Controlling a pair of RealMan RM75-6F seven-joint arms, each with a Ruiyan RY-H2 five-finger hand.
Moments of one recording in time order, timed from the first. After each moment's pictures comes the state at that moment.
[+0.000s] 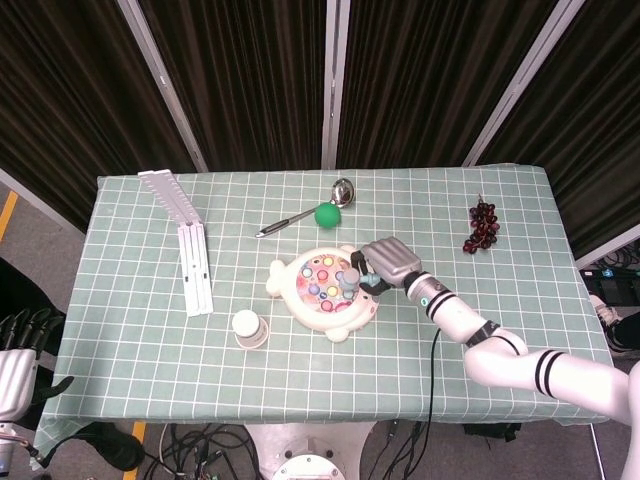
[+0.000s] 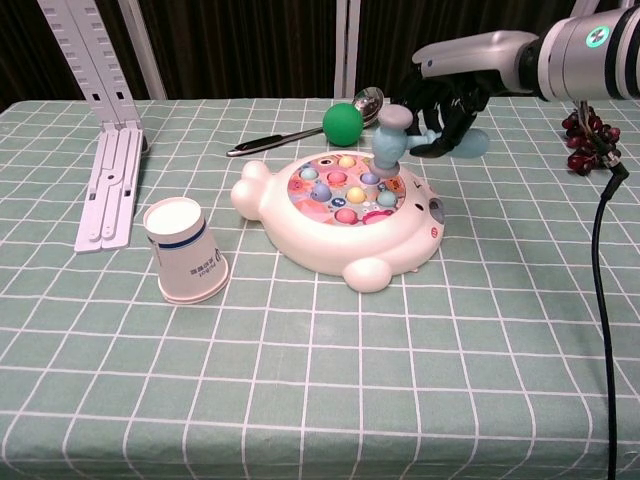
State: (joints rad) left arm 0.01 -1.15 0.00 -1.59 1.48 1.53 0.11; right arm 1.01 -1.31 0.20 -1.49 -1.01 0.57 -0.05
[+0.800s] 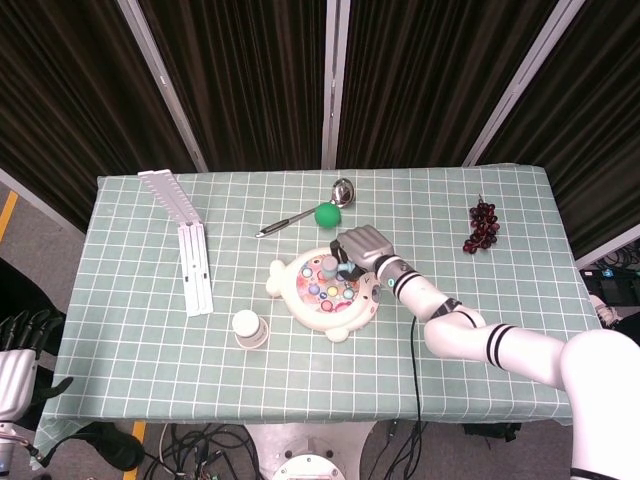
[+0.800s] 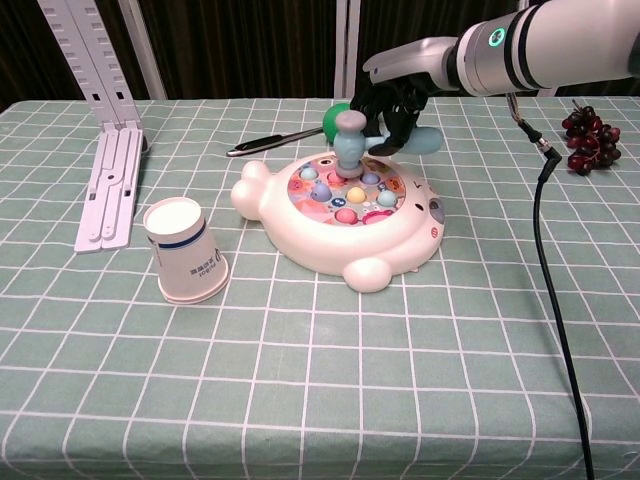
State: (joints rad) left arm 0.01 -1.16 0.00 -1.59 1.46 1.51 0.11; right arm 1.22 -1.46 0.14 -1.28 -0.75 0.47 -0.17
